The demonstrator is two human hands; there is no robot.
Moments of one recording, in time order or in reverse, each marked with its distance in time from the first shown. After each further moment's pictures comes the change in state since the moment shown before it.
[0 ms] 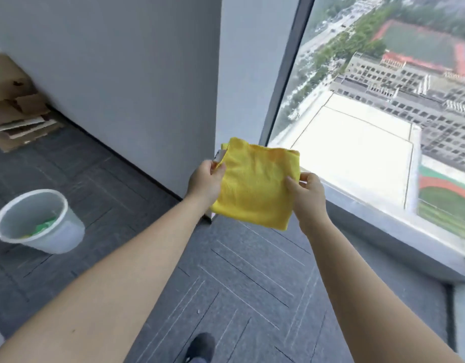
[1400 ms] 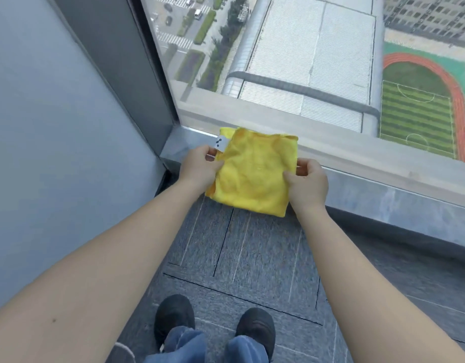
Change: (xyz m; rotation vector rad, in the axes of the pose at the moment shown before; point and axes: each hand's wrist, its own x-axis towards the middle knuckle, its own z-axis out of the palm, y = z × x) left_hand 0.588 -0.232 0.564 0.231 -0.413 -0.187; right_hand 0.726 0.363 -0.042 -0.149 0.340 0.263
